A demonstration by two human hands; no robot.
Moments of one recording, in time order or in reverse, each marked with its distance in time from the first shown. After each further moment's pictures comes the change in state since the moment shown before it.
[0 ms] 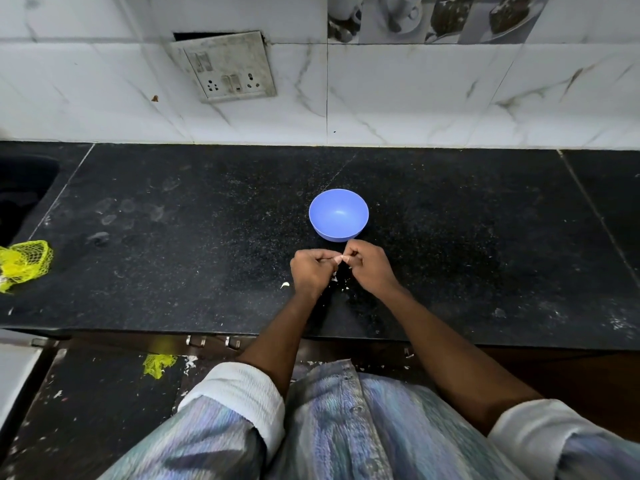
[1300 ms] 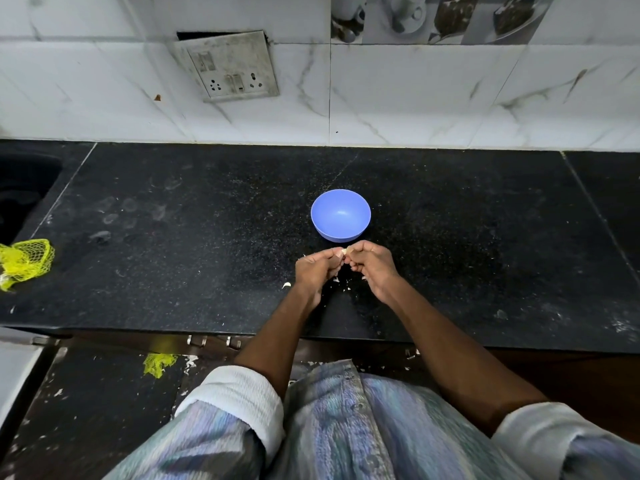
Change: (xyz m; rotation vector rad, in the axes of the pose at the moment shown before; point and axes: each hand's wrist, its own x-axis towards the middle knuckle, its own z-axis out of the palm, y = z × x) left_hand -0.001 0.005 0.003 -0.616 -0.132 -0.358; right_hand 0.003 -0.010 0.001 0.842 -0.009 0.481
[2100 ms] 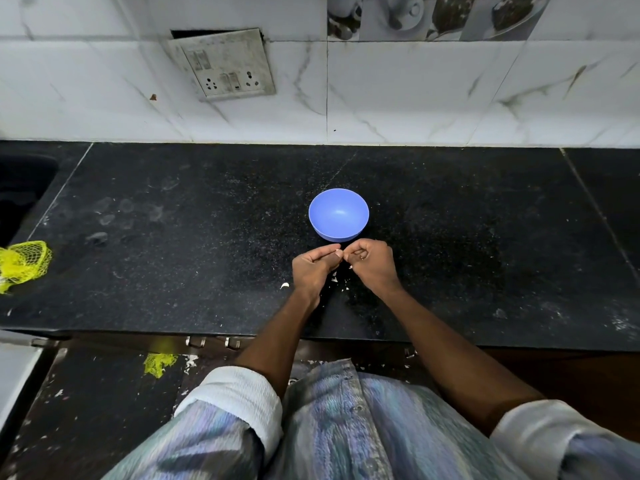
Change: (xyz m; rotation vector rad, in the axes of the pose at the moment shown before) left_hand 0.004 -0.006 0.000 0.031 0.025 0.117; right_hand 0.002 0.004 -0.004 -0.605 0.141 -0.366
